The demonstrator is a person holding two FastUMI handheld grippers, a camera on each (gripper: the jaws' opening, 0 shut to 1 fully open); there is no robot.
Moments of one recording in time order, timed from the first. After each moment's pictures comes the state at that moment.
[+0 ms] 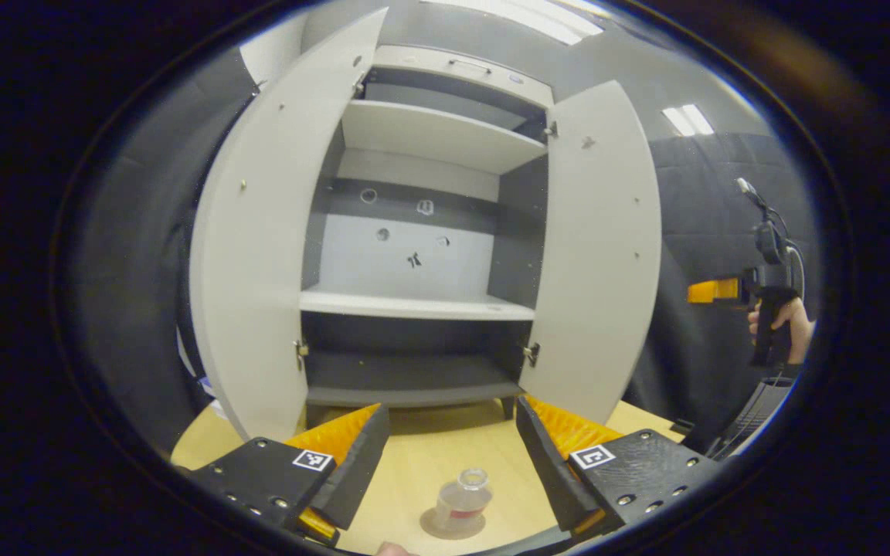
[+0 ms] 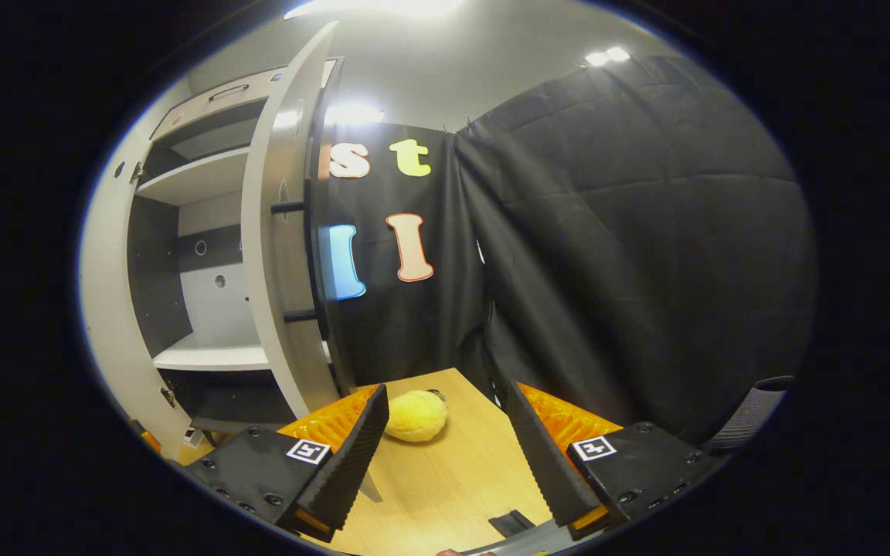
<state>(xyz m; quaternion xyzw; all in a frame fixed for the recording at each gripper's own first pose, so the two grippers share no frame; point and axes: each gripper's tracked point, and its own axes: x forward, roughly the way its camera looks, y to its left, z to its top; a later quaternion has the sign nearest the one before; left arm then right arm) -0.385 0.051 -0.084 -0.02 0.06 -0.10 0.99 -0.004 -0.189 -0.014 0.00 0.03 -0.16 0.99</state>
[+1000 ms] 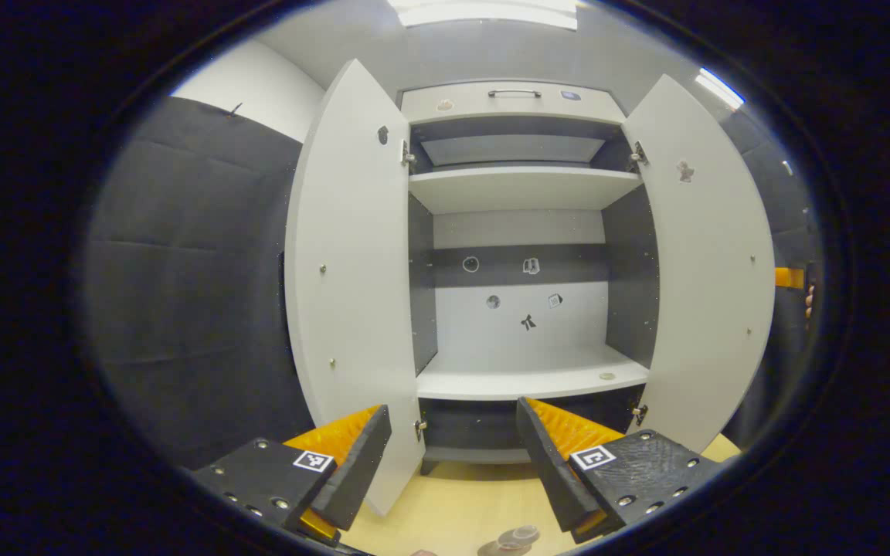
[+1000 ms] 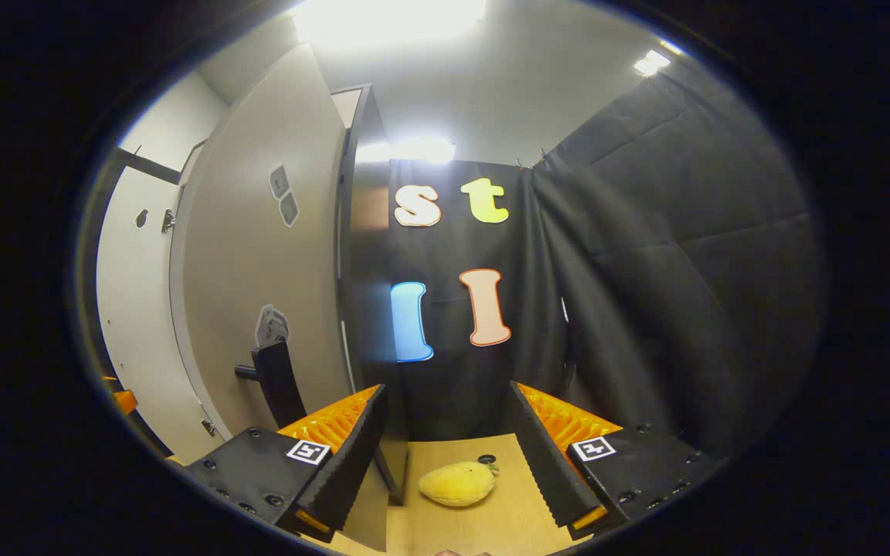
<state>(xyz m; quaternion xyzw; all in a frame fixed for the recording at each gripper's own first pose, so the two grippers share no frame) -0.357 0.085 0.026 0.05 0.05 0.13 0.99 0.100 -0.188 0.104 -0.03 -0.03 0.02 1.00</state>
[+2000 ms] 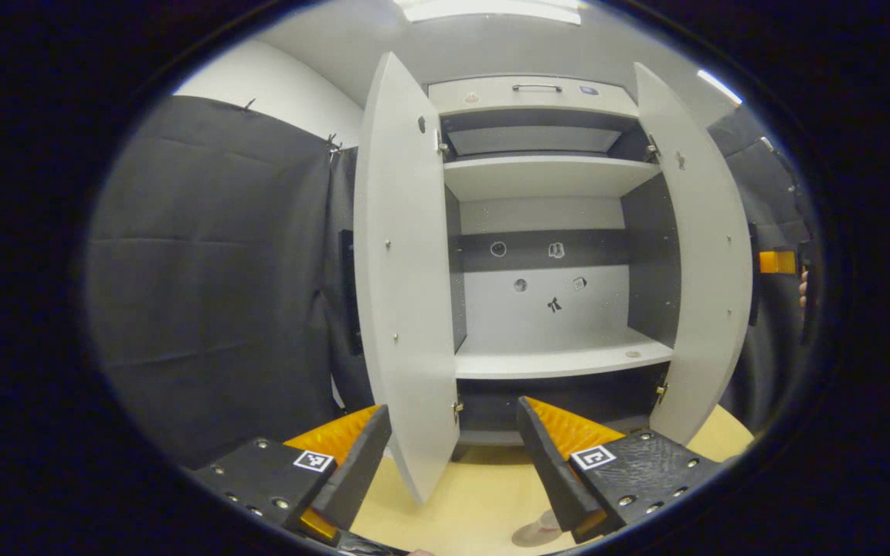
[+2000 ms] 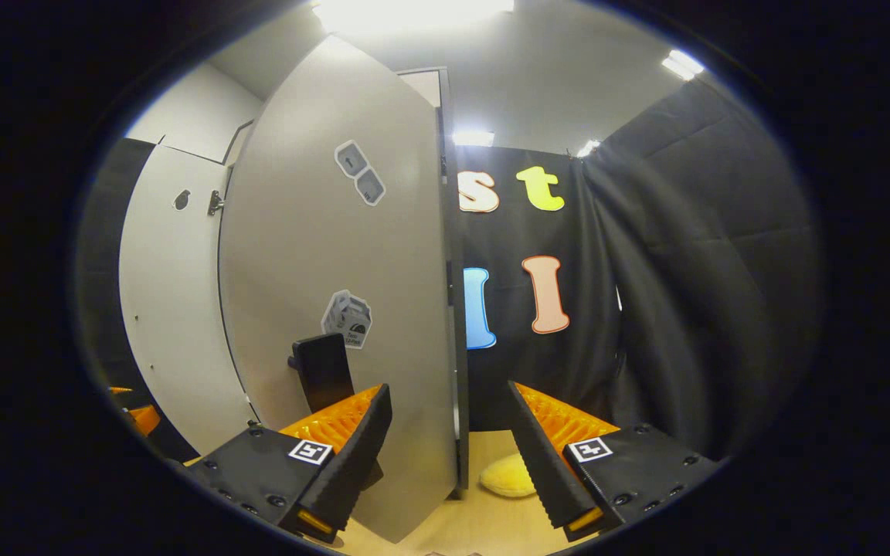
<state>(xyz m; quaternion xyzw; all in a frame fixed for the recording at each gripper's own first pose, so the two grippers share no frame) -0.400 0.142 0.014 0.06 0.06 0.15 0.99 0.097 -0.060 0.084 -0.03 0.00 0.07 1.00</state>
